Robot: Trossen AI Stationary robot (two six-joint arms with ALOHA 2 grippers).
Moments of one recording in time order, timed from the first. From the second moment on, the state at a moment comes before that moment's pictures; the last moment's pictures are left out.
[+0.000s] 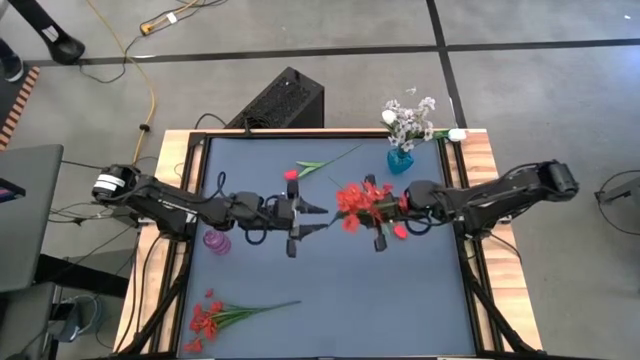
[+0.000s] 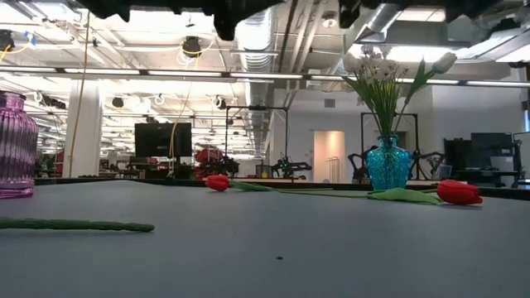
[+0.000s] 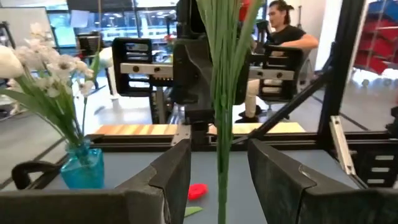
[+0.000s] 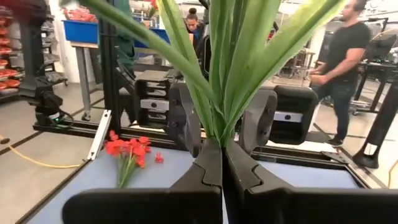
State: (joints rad) left arm -0.13 1.42 0.77 0.70 -0.17 0.03; right arm 0.11 1.23 0.70 0.58 0.00 -0.08
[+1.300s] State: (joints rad) left arm -0.11 1.43 0.77 0.58 -0.19 -0.07; right arm 0.08 1.38 0.76 0.67 0.03 -0.06
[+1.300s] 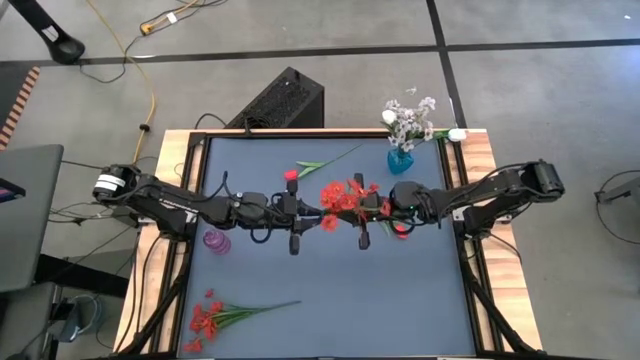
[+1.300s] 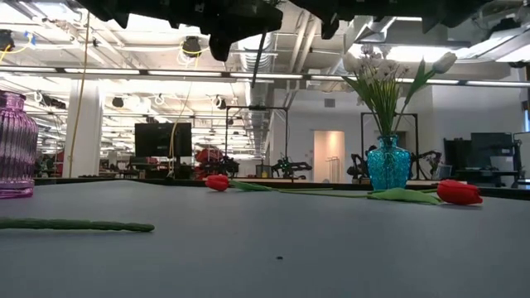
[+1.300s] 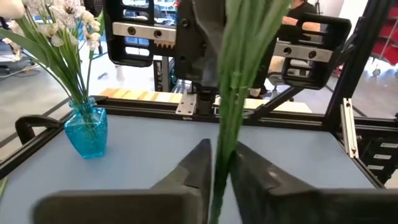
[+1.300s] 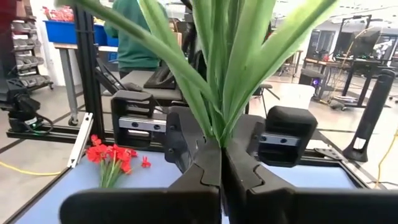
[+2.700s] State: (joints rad) left arm -0.11 0.38 0.58 -0.34 -0.19 -0.21; right arm 0.10 1.45 0.76 0.50 -0.03 -0.01
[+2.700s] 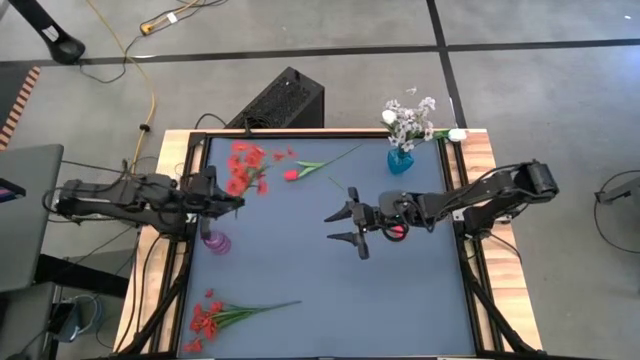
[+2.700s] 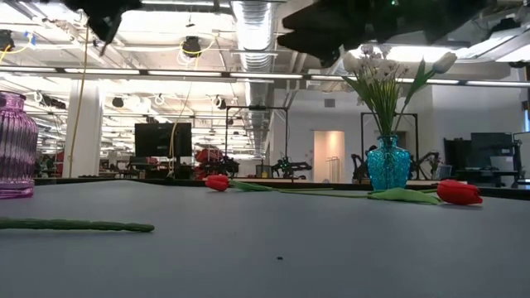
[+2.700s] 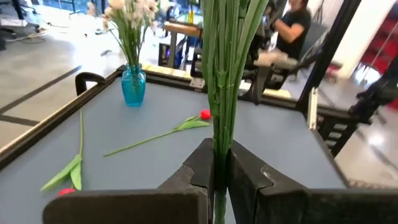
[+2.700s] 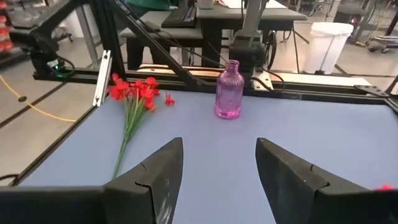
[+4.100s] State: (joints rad) left arm -0.11 0.00 0.57 -0.83 -0.09 -0.46; right arm 0.12 1.48 0.76 0.53 -0.03 0.03
